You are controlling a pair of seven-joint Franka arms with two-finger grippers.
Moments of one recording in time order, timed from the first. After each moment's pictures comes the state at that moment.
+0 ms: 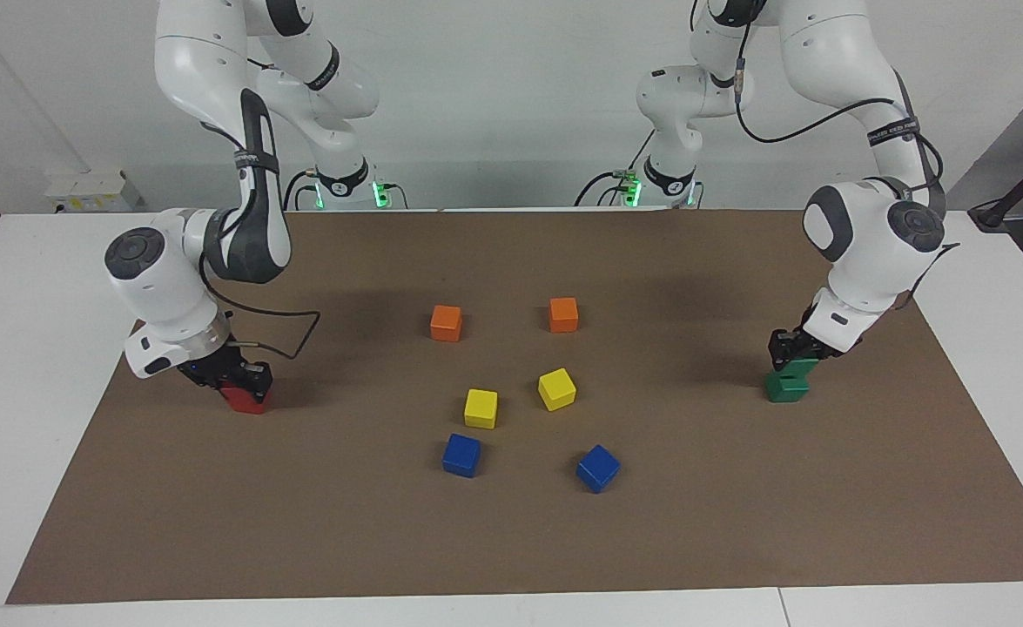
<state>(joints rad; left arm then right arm) 0.00 0.27 0.04 -1.91 -0.01 2.19 0.08 -0.11 0.31 0.00 -1.91 0.01 2.28 0.06</state>
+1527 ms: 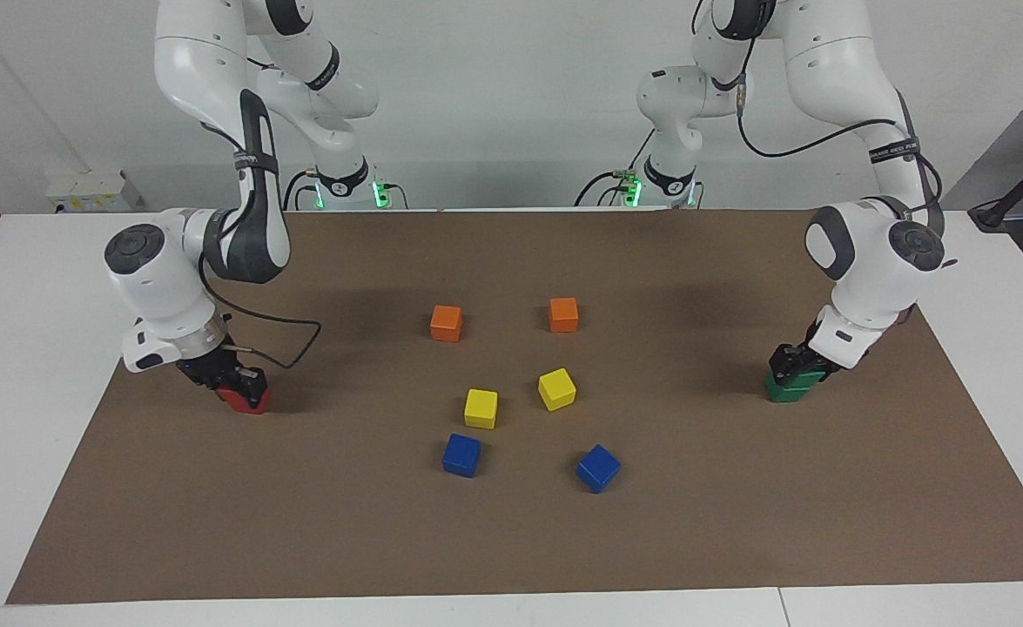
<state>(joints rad) 0.02 0.31 0.03 -1.89 -0.01 2.24 0.08 -0.12 0.31 -0.01 -1.95 0.02 2.38 0.18</state>
